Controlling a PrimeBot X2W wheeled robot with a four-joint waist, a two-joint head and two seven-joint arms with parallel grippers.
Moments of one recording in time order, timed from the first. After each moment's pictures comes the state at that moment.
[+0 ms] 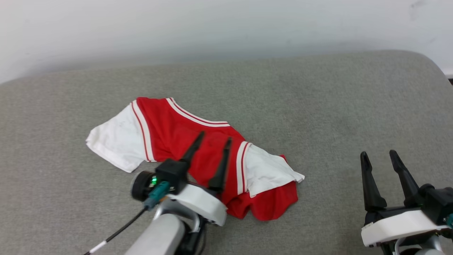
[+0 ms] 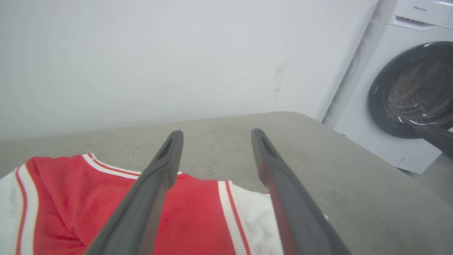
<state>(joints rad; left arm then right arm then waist) -0.34 0.17 -0.58 0.24 -0.47 0.12 -0.26 0.01 -0.05 -0.04 -0.04 0.16 0.13 -0.13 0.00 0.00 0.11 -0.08</state>
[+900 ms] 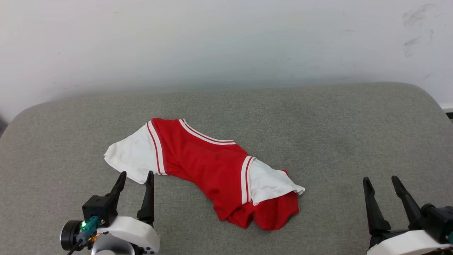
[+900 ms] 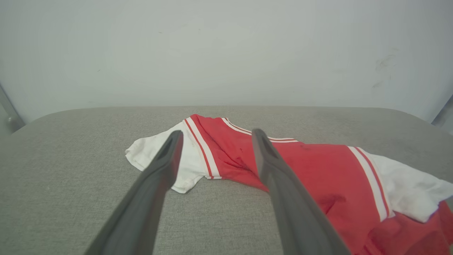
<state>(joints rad) -0.11 0.33 -0.36 0.23 -0.51 0.17 -0.26 0.13 -0.05 -0.06 -0.11 0.16 0.13 -0.03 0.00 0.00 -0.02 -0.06</state>
